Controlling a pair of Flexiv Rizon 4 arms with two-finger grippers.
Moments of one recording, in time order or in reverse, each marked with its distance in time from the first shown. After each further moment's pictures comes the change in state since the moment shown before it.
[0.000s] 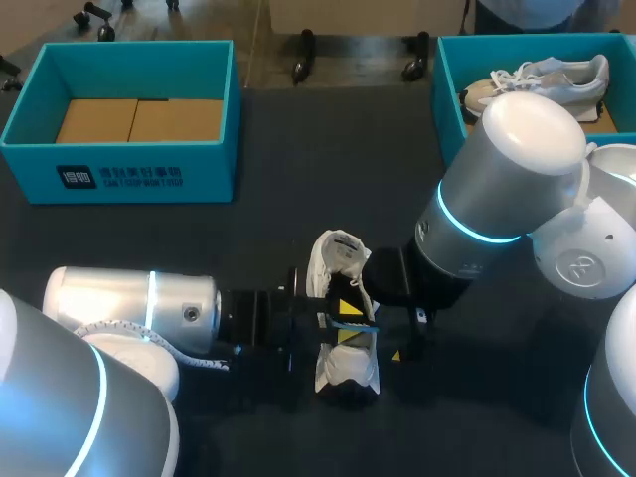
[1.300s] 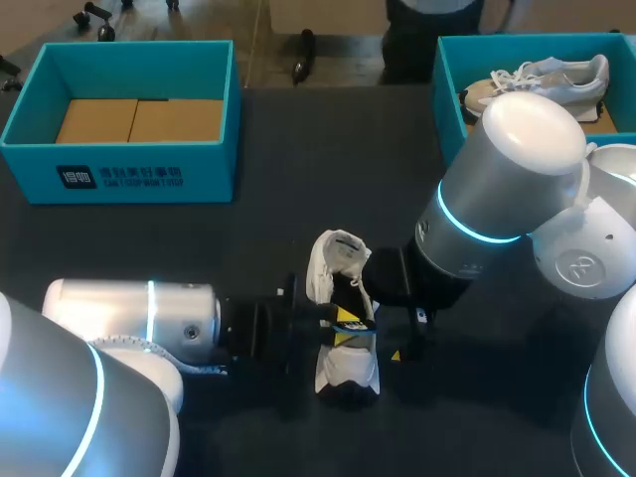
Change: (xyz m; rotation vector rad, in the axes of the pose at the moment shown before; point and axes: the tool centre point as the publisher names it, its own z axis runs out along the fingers) left arm 0.001 0.010 0.001 -0.041 -0.026 0.209; right arm 0.000 0.000 0.000 0.000 0.000 0.000
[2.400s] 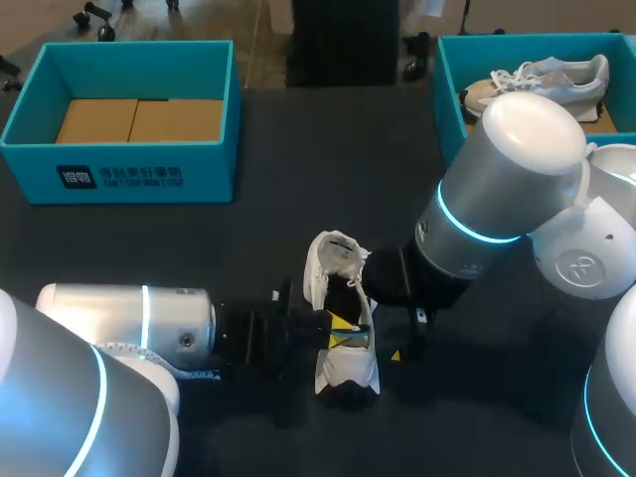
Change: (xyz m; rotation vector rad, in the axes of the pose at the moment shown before) left arm 0.005 0.007 -0.008 -0.059 0.010 0.084; right arm 0.000 0.000 0.000 0.000 0.000 0.000
